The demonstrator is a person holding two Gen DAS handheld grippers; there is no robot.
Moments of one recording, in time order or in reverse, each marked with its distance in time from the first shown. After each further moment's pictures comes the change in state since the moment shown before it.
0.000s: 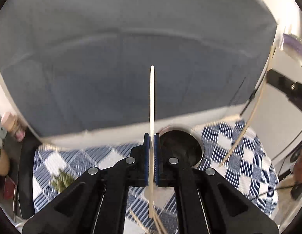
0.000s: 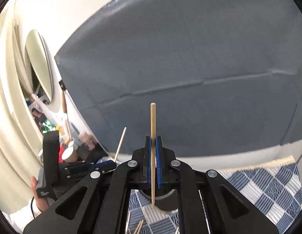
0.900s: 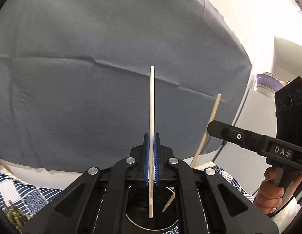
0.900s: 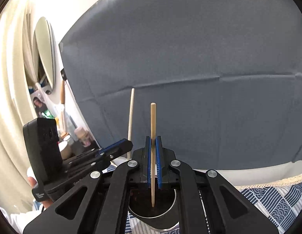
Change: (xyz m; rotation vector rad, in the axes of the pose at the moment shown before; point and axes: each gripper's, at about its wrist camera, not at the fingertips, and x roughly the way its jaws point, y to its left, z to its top) left arm 0.042 0.002 -0.009 -0.084 -0.378 -0.261; right arm 0.066 -0.011 -0.022 -0.107 -0.014 0.037
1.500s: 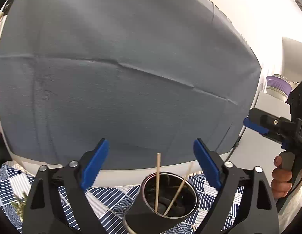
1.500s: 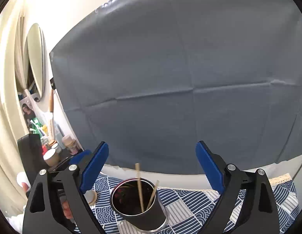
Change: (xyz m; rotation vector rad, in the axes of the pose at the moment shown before) left arm -0.018 0.001 0.000 -0.010 -0.029 0.112; right arm -0.037 -0.013 0.001 0.019 -0.084 -0.122
